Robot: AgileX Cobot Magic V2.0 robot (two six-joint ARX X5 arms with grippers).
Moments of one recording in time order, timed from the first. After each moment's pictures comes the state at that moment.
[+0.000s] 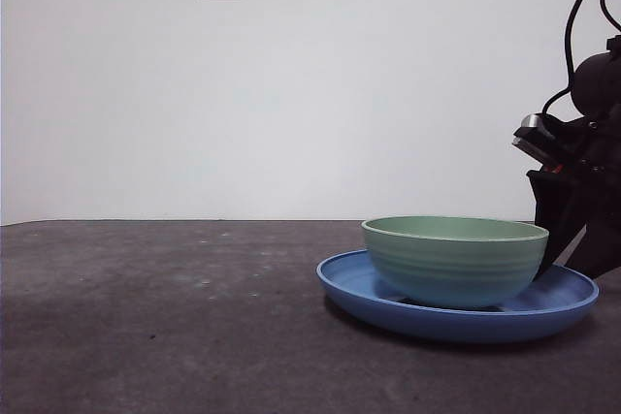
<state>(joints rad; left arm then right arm) -0.67 0.62 1.05 -1.08 0.16 -0.01 0.06 1.72 1.02 -0.67 -0.56 0.03</state>
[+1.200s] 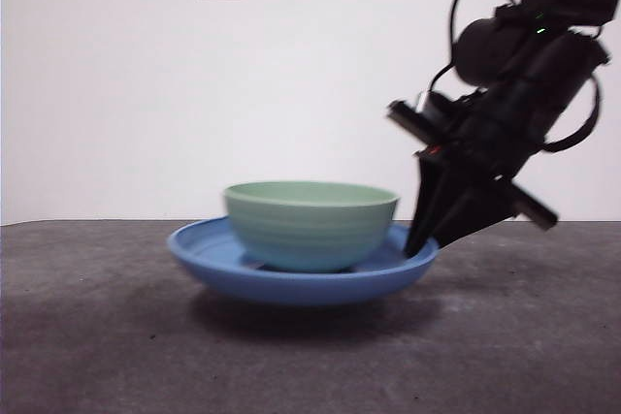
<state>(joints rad) -0.67 0.62 1.05 -1.08 0.16 -0.01 0.36 1.77 1.12 -0.52 -0.55 0.32</state>
